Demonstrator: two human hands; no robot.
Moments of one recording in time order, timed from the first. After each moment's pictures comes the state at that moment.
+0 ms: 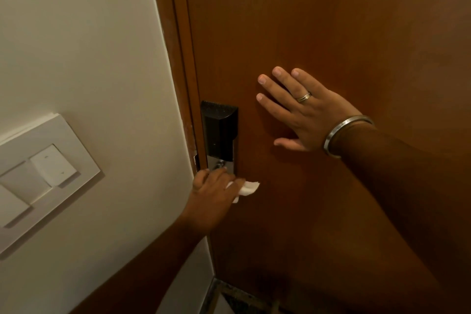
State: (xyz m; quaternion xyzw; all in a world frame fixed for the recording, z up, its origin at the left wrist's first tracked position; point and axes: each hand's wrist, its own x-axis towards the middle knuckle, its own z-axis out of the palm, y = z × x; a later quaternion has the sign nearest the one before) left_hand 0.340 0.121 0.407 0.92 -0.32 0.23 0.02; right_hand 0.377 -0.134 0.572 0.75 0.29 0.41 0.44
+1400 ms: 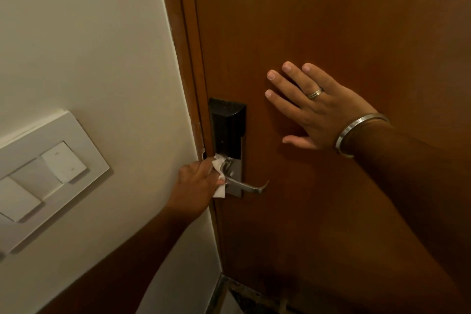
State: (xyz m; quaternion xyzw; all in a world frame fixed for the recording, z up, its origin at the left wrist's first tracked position) left_hand 0.368 0.164 0.403 0.94 -0.24 0.24 0.04; right_hand 0.377 -0.134 0.571 0.75 0.29 0.41 0.44
